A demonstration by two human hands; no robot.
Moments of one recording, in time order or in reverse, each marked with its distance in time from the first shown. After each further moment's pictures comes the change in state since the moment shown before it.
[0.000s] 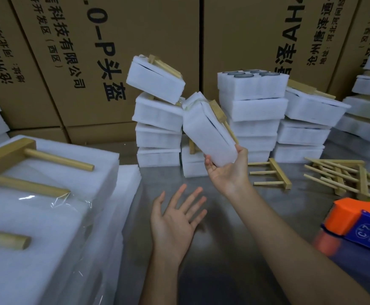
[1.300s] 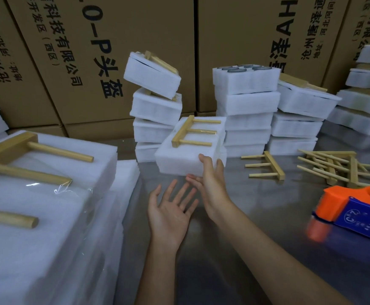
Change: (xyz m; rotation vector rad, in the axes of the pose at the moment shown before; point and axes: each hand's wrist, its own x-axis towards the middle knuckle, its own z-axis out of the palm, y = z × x) left_hand -0.005 -0.001 0.000 -0.046 0.080 0.063; right_hand -0.046 0.050 -0.015 -0.654 0.073 -0.187
